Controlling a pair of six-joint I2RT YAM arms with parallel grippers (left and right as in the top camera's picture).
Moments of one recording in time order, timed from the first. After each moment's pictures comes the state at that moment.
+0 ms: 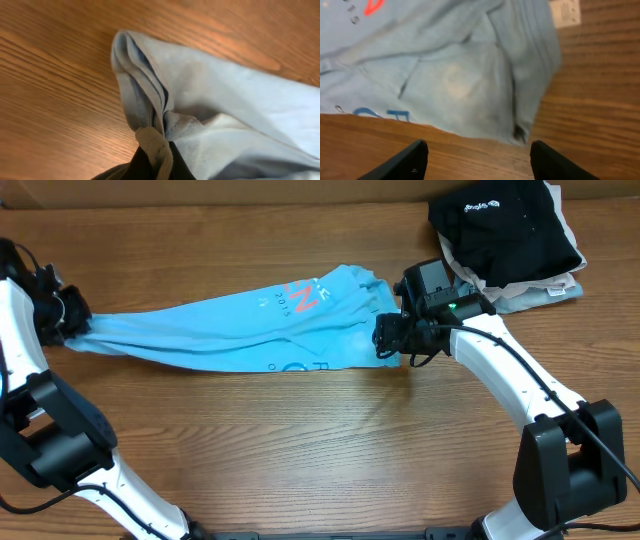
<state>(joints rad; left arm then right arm) 0.54 2.10 1.93 -1.17 0.12 0.01 0.31 1.76 1.28 -0.74 -0.19 0.33</state>
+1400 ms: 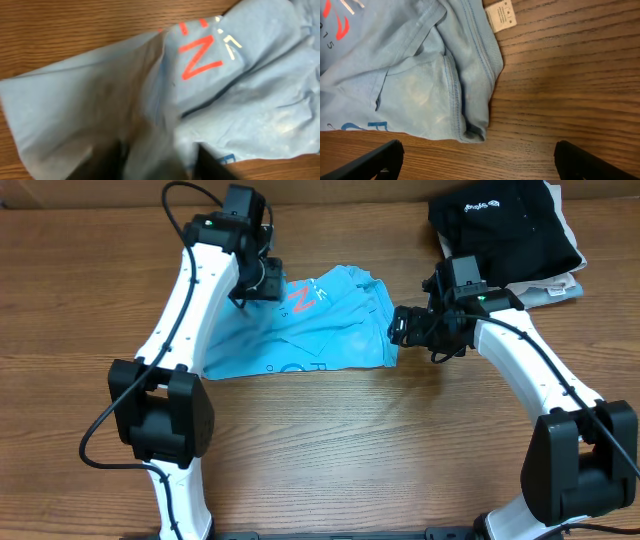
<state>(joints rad) -0.23 2.10 1.97 -1.14 0.07 -0.16 0.18 1.76 1.28 -0.77 -0.23 0.33</state>
